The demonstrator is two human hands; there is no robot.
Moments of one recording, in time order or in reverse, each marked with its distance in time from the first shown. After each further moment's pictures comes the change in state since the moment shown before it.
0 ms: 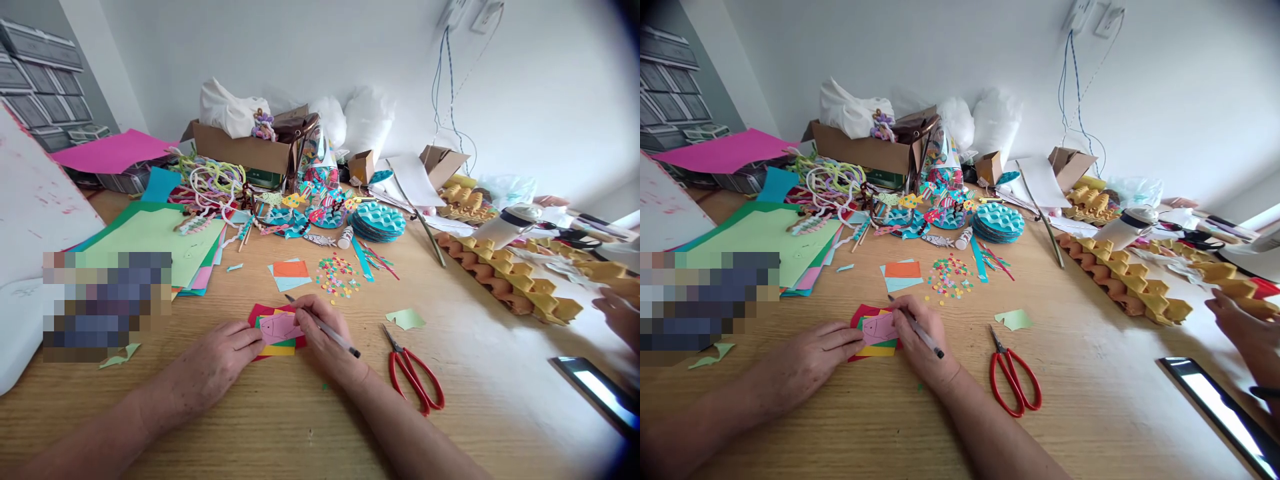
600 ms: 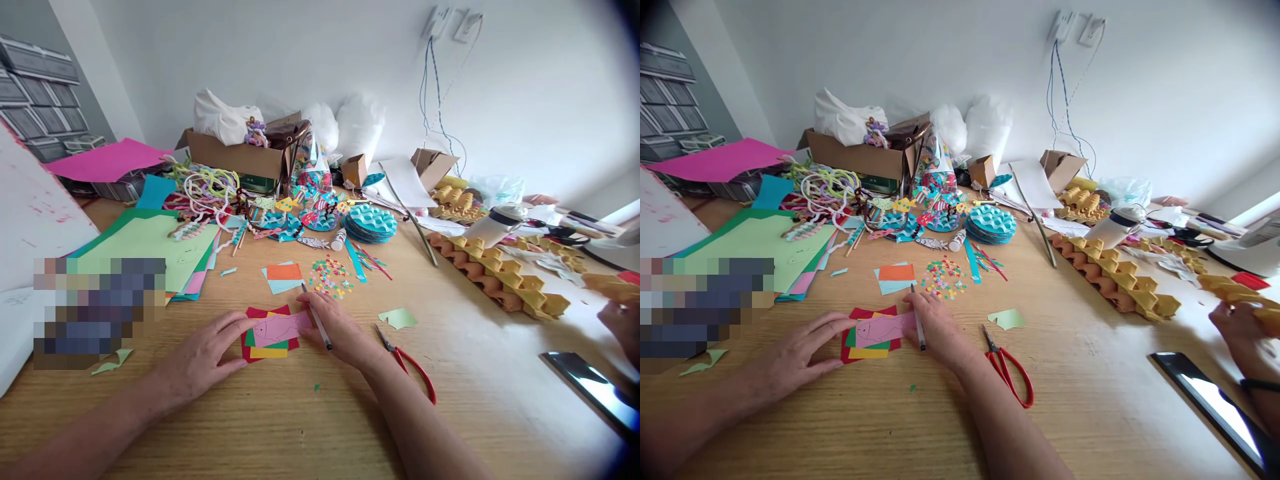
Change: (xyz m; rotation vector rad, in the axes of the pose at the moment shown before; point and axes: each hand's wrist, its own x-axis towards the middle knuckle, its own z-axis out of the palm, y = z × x) left_hand -0.011 -0.013 0.014 -0.259 0.028 -0.303; right_hand 0.010 0.015 -0.048 -0.466 -0.308 -0.144
